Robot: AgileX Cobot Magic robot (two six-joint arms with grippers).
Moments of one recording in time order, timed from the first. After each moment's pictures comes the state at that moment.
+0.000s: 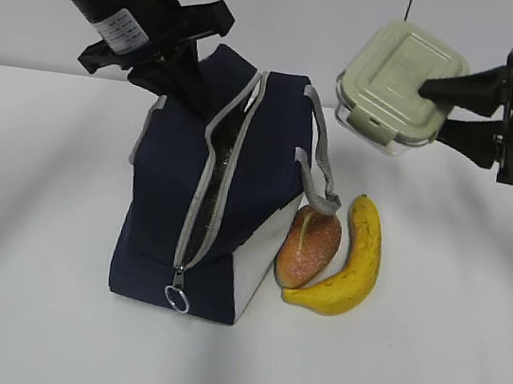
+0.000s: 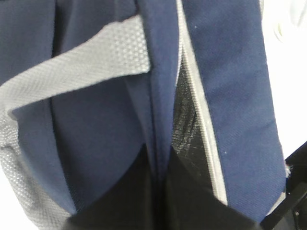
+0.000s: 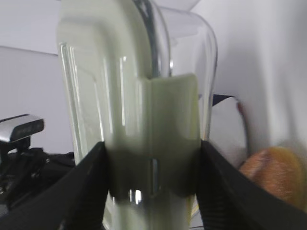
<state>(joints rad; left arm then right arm) -0.34 1.90 -1.70 -0.52 1.15 0.10 -0.23 1.83 -1.07 1.62 1.11 -1.03</state>
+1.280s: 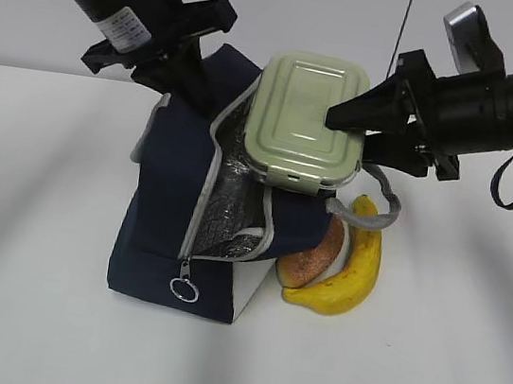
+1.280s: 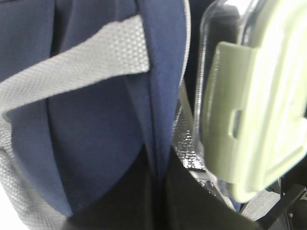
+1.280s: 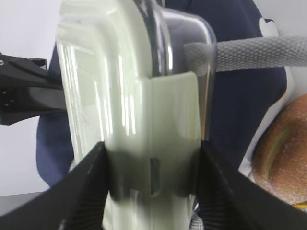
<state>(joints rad) -0.34 1.90 -1.70 -0.54 1.14 0.11 0.02 1.76 -1.15 1.30 1.00 -0.86</state>
